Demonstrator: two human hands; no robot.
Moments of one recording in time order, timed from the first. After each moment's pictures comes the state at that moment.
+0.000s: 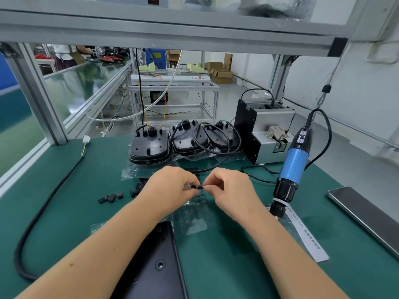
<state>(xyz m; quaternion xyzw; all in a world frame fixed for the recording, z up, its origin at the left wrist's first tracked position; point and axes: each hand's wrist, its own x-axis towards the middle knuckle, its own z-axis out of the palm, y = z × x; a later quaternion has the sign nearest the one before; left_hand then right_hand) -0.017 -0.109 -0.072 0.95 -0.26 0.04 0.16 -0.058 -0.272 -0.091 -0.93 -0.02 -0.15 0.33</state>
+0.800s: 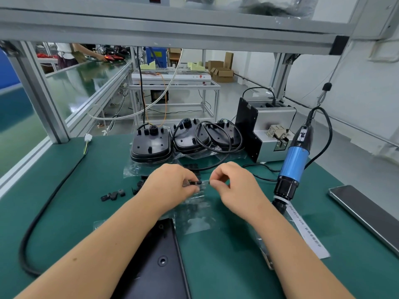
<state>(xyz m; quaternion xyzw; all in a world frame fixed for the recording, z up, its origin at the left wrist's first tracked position) -0.013 -0.106 -0.073 0.95 -0.25 0.03 0.18 -0.065 -0.277 -0.082 -0.92 -0.05 -0.16 0.36</state>
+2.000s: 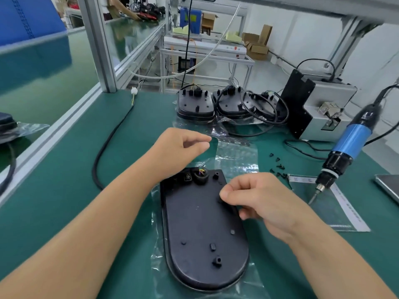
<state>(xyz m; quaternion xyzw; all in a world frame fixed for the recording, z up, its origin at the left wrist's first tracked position) -0.064 -0.014 -0.081 0.85 -0.18 0.01 0.50 -0.151 -0.192 -0.065 -0.79 0.06 0.15 0.59</state>
